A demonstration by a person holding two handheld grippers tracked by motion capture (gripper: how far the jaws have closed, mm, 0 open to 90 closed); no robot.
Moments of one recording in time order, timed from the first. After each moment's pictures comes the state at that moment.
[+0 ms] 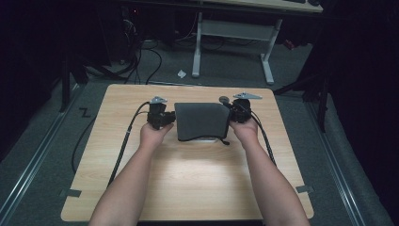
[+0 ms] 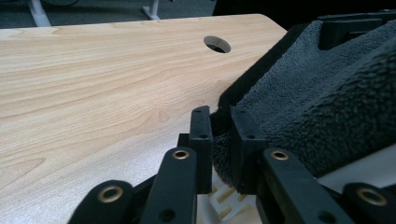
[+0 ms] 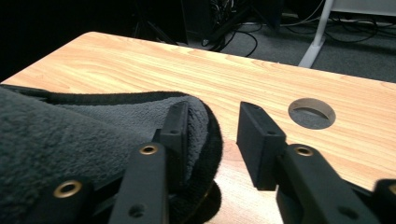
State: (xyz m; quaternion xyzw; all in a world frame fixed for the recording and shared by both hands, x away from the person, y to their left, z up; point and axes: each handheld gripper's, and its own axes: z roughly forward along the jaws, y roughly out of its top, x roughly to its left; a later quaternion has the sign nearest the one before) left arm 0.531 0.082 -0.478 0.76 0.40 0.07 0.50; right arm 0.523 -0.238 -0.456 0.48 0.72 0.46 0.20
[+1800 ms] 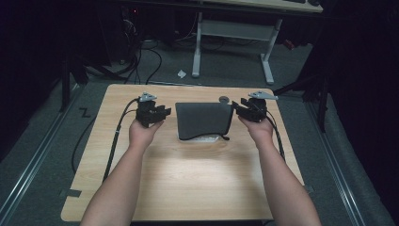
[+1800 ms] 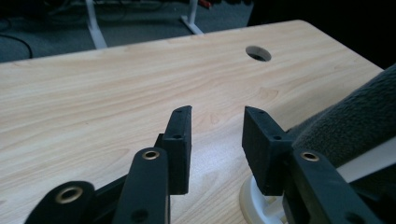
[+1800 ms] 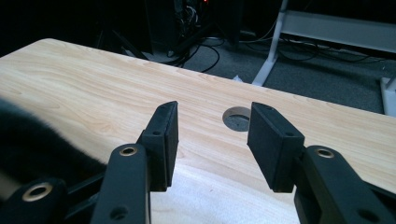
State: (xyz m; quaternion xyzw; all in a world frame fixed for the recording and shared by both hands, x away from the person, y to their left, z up) left arm 0.519 0.115 -0.455 0.74 0.43 0.16 0.48; right arm 0.504 -0.277 -0.435 0.49 0.70 0.44 0.28
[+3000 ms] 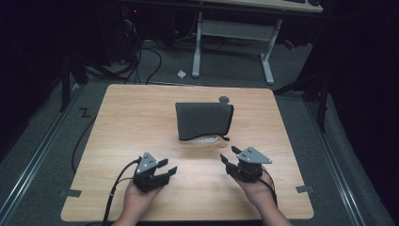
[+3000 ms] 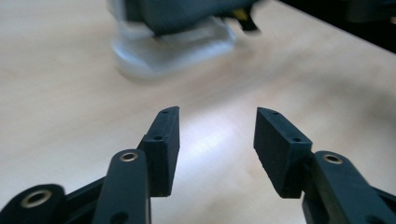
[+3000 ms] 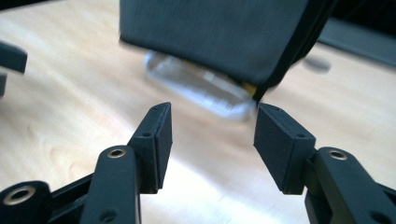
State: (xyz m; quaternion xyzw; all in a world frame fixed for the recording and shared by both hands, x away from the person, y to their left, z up) left arm 0.316 0.097 -0.514 0.78 0.36 0.11 0.49; right arm 0.319 -0.223 -0.475 0.41 0.76 0.42 0.29
